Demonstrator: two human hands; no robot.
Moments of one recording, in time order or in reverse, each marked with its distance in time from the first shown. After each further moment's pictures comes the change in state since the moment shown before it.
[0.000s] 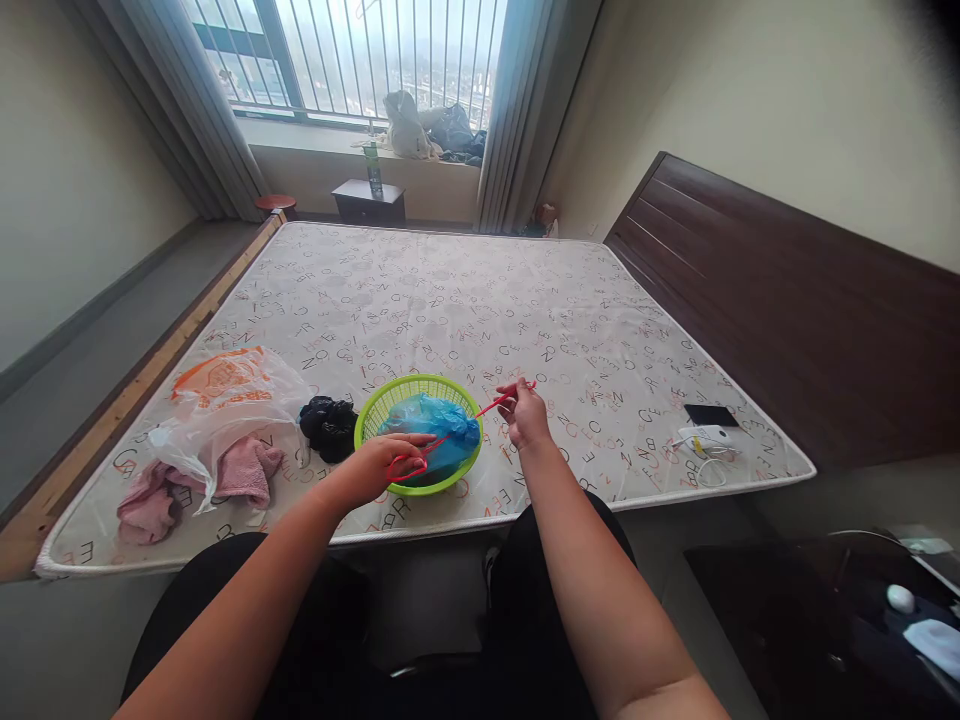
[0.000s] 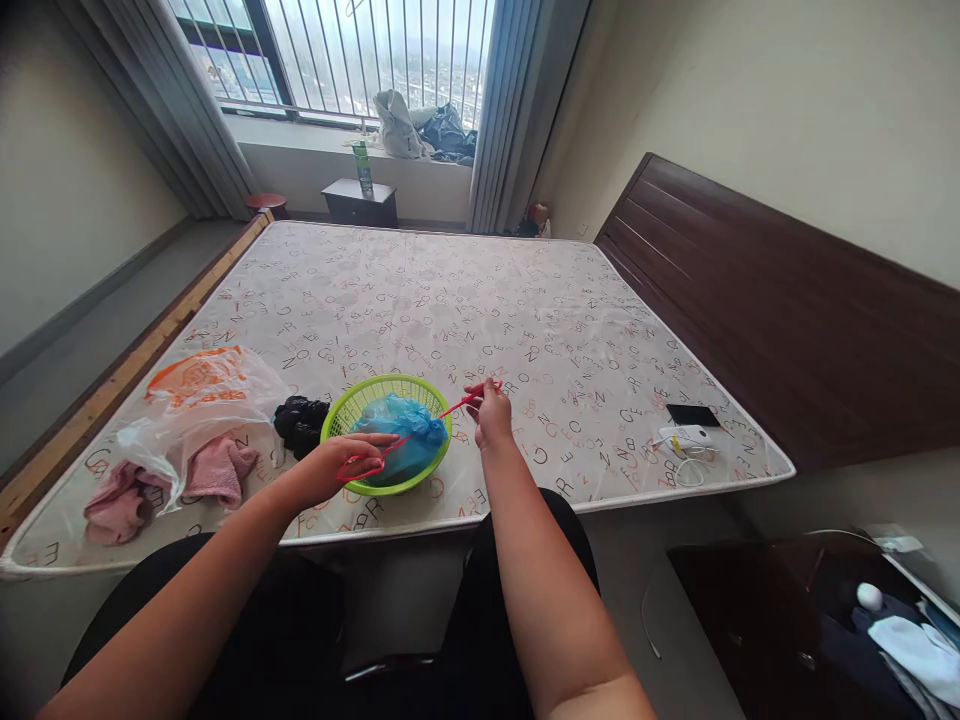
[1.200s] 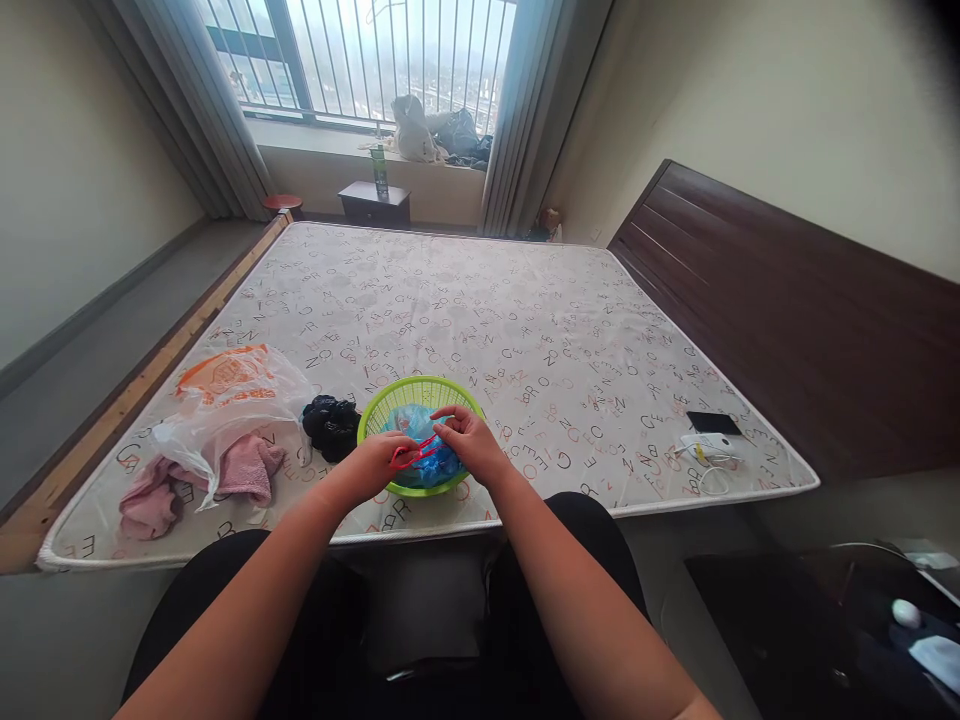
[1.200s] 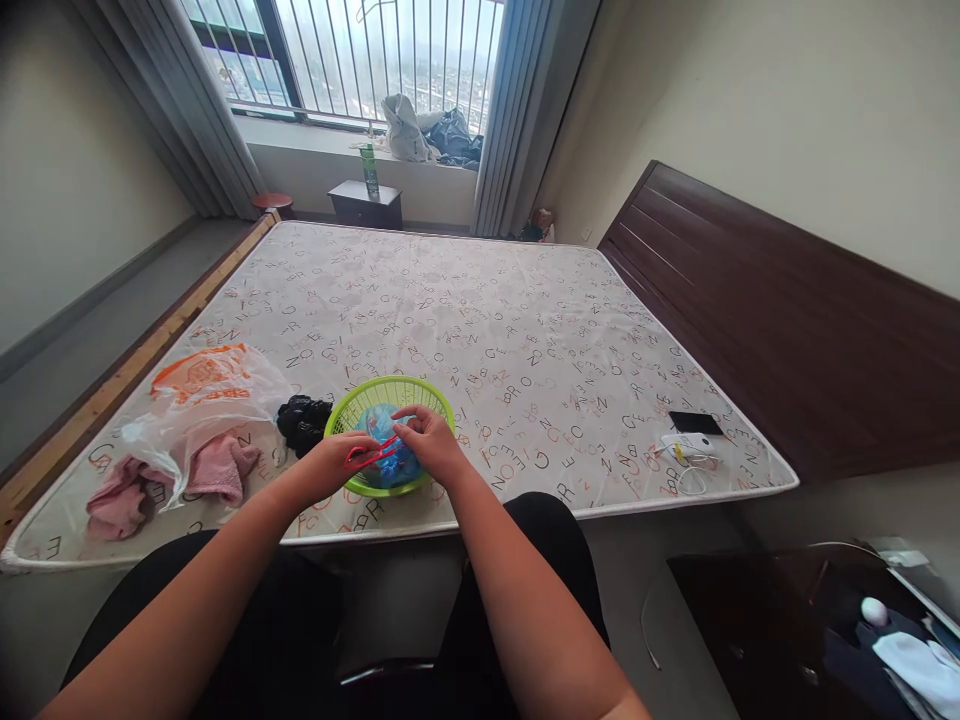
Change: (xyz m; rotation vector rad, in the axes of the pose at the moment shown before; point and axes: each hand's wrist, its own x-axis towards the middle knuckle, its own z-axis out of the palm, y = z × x) left_hand 0.002 -0.004 0.000 -0.045 0.215 -0.094; right_hand -0.075 0.026 0.039 -0.350 -0.753 -0.132
